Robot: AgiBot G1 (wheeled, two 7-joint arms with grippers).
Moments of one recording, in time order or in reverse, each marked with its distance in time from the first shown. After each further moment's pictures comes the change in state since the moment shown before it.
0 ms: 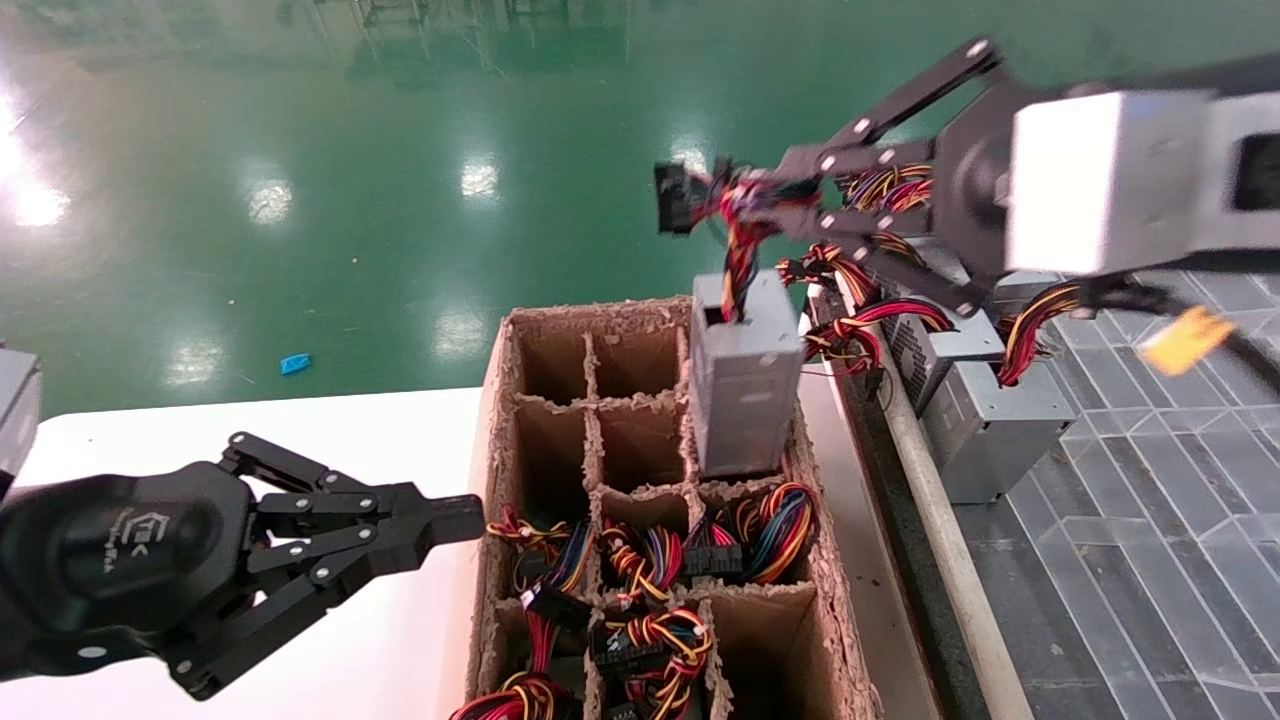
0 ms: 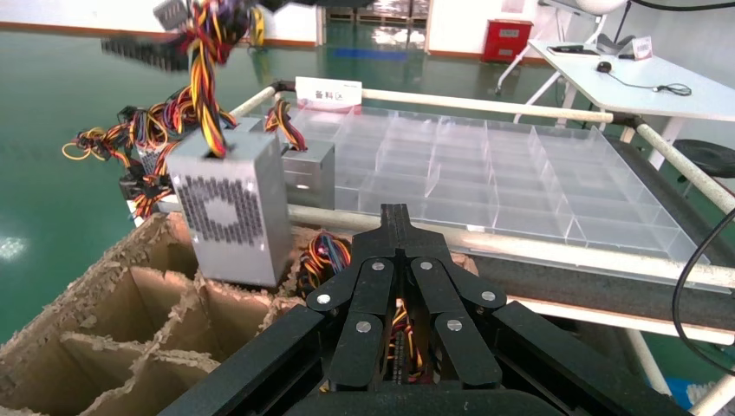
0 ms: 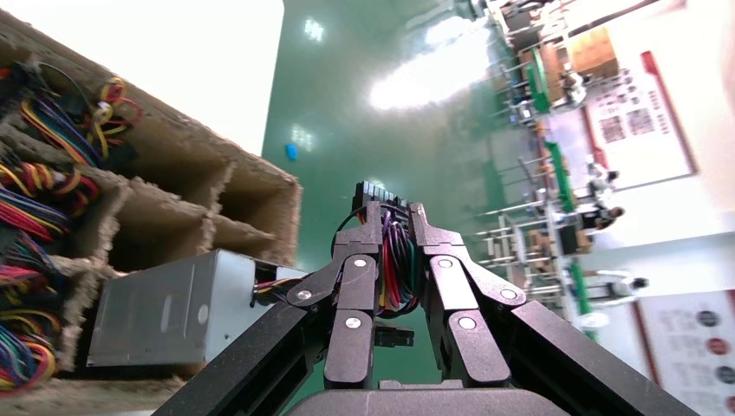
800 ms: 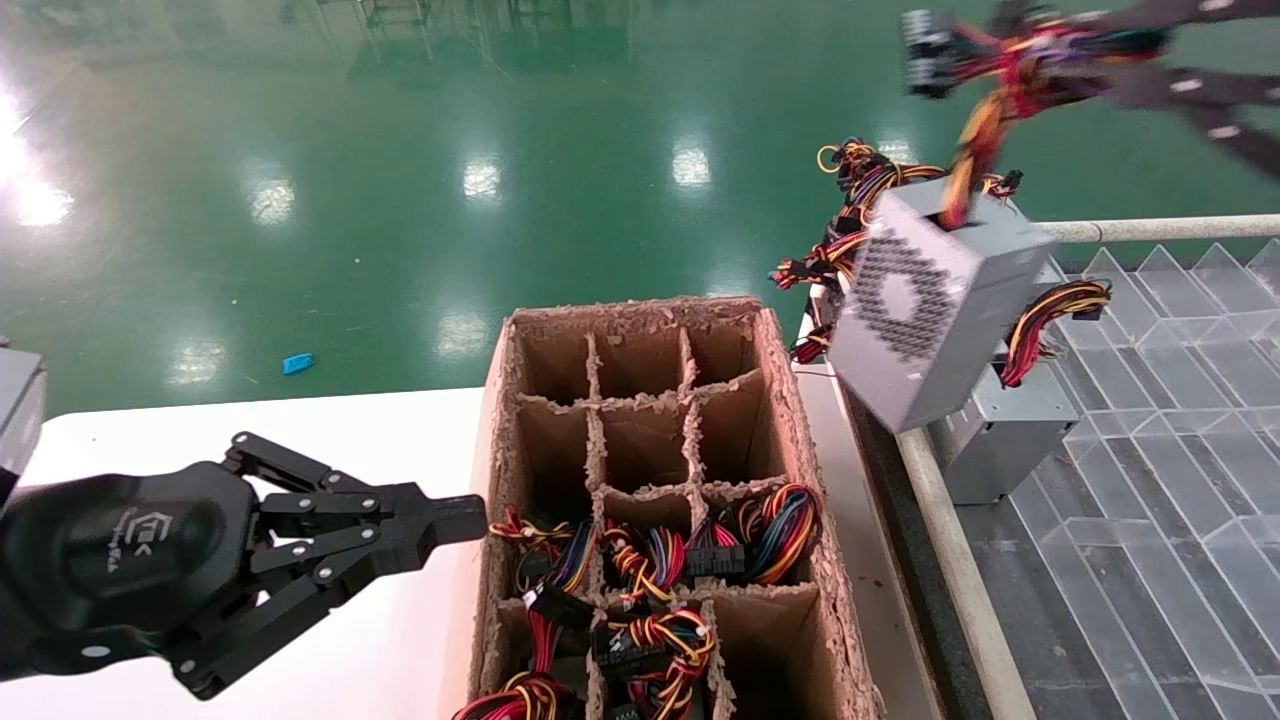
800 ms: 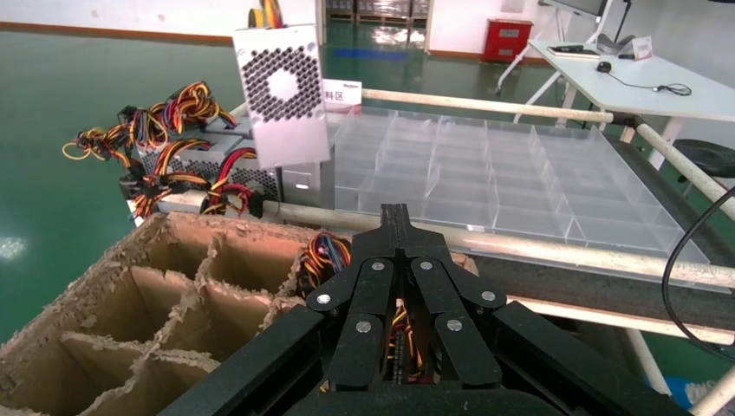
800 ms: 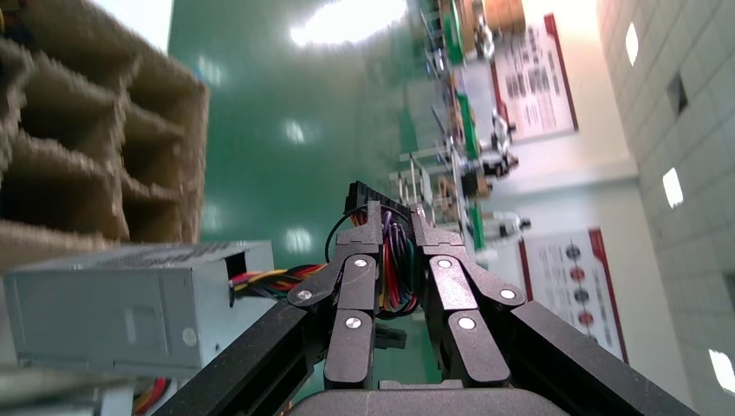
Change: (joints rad) left arm 0.000 0.000 0.000 0.000 0.000 0.000 0.000; right arm -0.087 0.303 0.196 0.001 0.152 -0.003 -0.157
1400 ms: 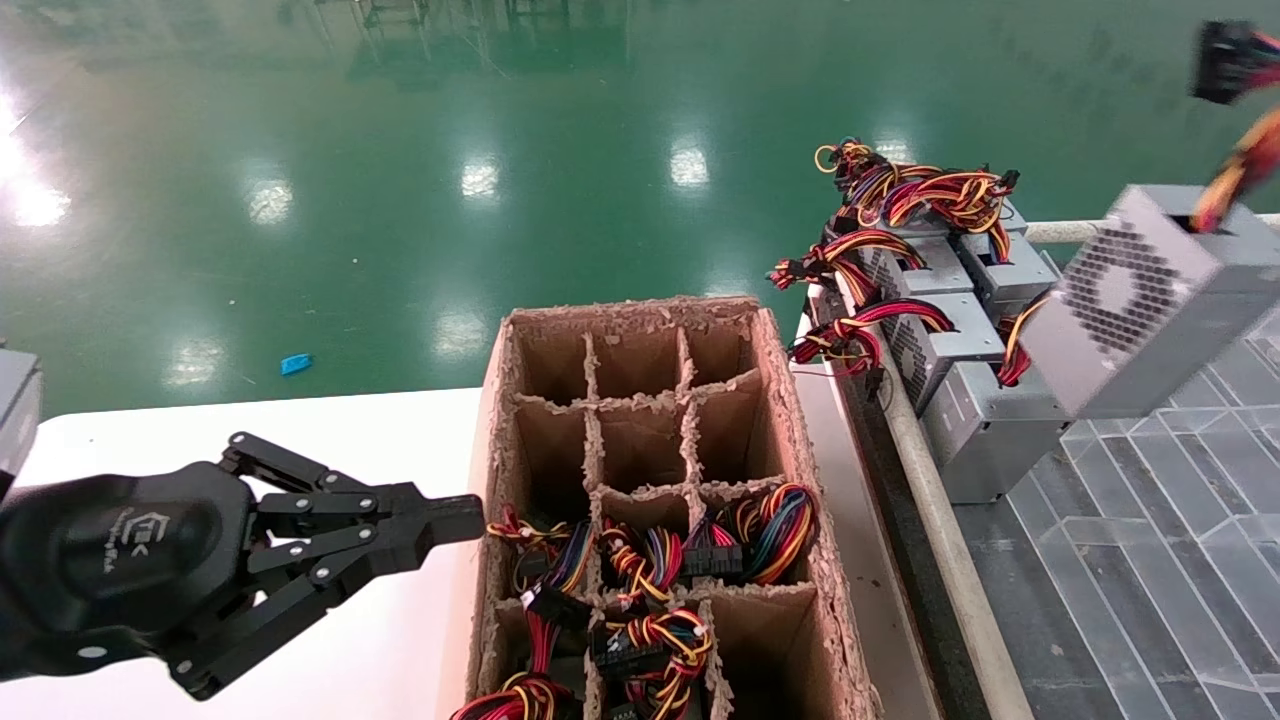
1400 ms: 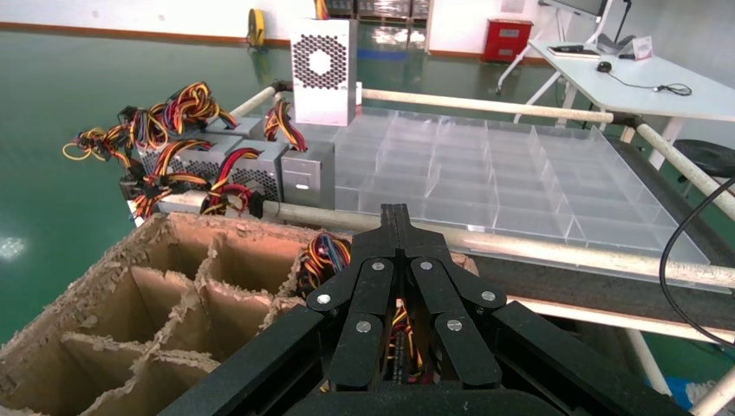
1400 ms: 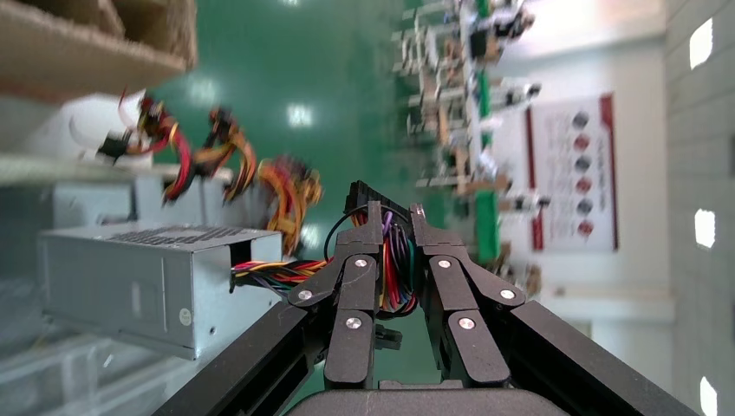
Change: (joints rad) left arm 0.000 0.000 0.000 0.000 0.000 0.000 0.000; right arm -0.117 0.243 0.066 -0.003 -0.039 0.059 0.015
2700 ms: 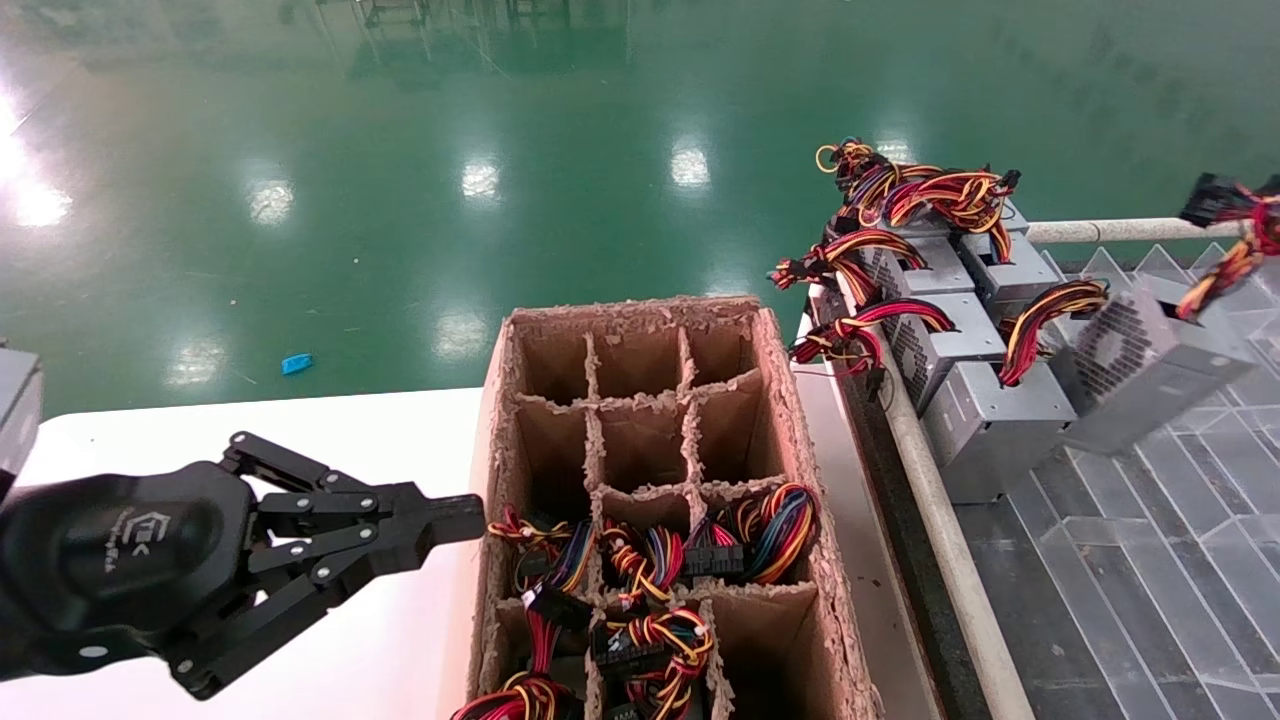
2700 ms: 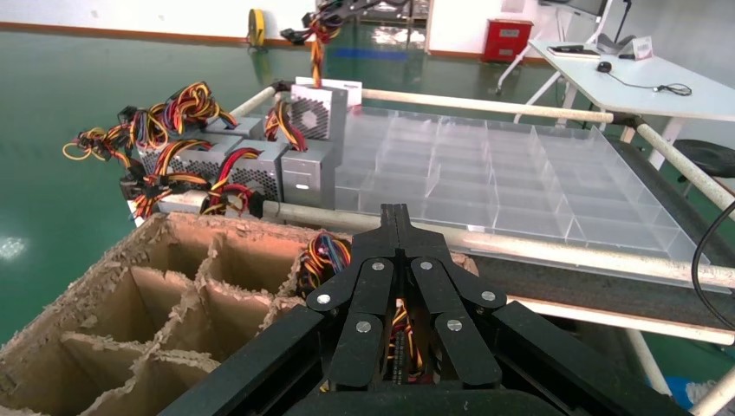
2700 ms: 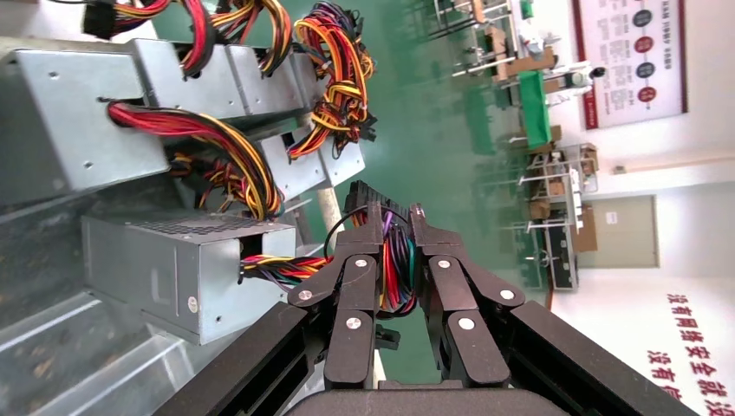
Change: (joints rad) left arm 0.000 0.000 0.000 0.000 0.000 0.000 0.000; right arm -0.321 0.021 -0.176 -0.008 -0.005 0.485 0.028
